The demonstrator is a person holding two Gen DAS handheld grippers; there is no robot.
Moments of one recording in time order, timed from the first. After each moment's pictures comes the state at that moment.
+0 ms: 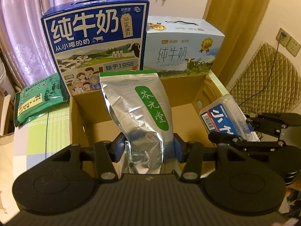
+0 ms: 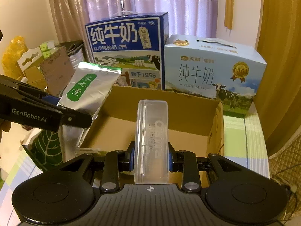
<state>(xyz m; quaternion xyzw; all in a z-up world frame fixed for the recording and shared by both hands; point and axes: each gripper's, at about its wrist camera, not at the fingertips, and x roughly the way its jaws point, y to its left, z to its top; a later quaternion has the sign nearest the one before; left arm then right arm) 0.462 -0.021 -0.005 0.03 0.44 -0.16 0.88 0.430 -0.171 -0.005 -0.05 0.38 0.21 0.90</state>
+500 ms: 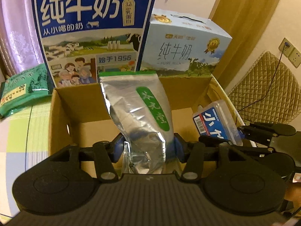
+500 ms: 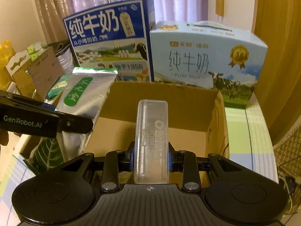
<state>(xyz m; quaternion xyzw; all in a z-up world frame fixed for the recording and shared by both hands) 0.491 -0.024 -0.043 -0.02 0.45 -0.18 0.88 0.463 -0.173 -0.041 -0.03 0.40 0.19 0.90</state>
